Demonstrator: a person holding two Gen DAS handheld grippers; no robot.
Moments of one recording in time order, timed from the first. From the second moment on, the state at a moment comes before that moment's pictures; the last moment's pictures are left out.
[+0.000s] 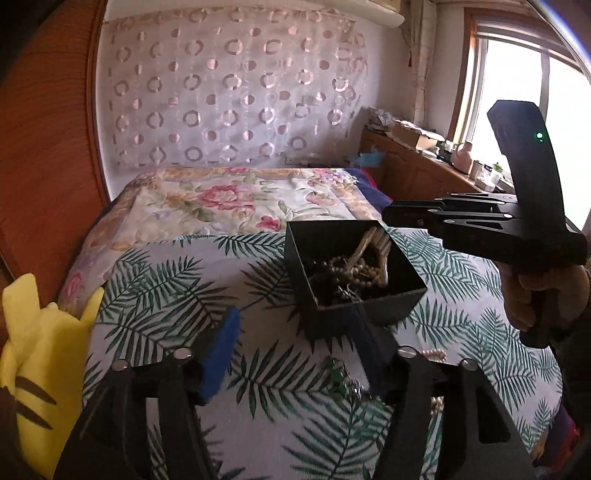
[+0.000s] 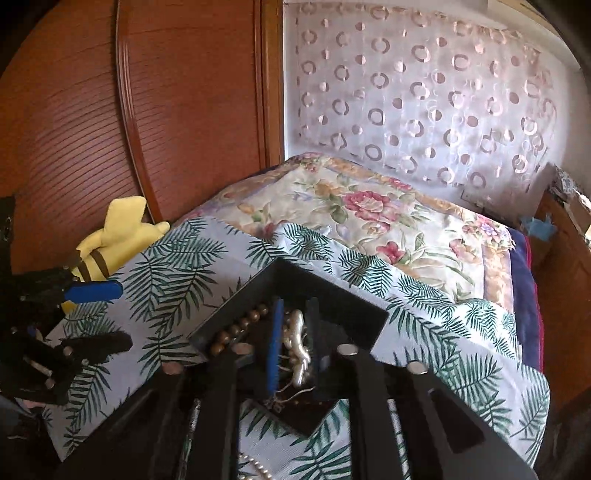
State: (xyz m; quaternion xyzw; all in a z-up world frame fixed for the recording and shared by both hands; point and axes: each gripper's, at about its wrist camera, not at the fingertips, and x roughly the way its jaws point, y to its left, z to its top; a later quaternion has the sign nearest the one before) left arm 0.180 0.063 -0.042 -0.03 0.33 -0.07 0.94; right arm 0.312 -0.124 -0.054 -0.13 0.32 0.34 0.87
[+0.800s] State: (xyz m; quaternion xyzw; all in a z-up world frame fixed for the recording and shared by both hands) left arm 0.088 0.026 -0.073 -0.01 0.32 -0.09 0.94; right arm 0.207 -0.180 -0.123 -0.10 0.35 0.32 0.88
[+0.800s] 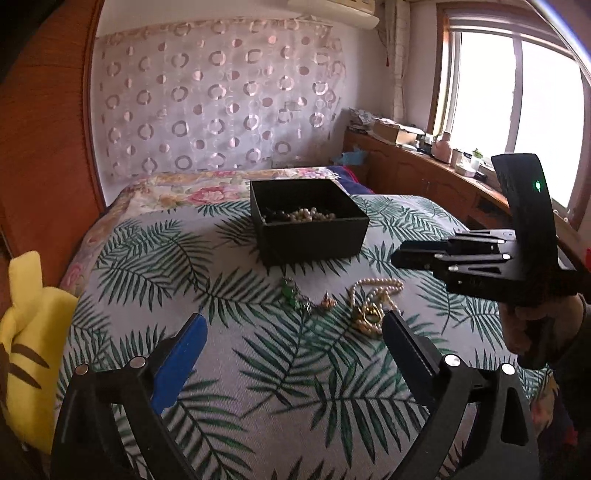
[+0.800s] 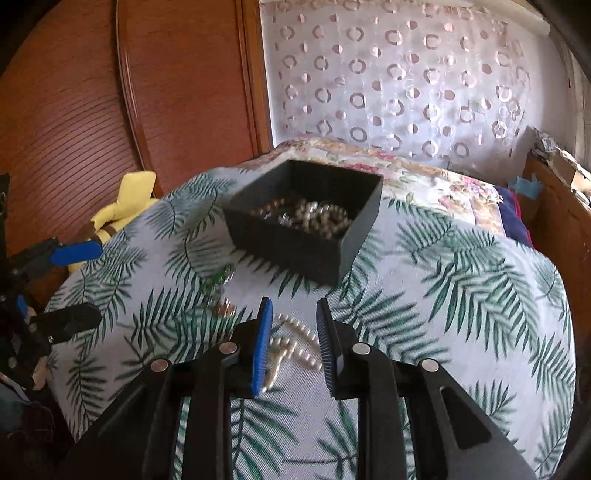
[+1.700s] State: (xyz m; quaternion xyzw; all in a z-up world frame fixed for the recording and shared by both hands) left arm 0.073 0.032 -0.088 -0.01 0.33 -0.08 0.94; right arm 0.188 -0.191 -0.156 -0.10 0.40 0.27 0.87
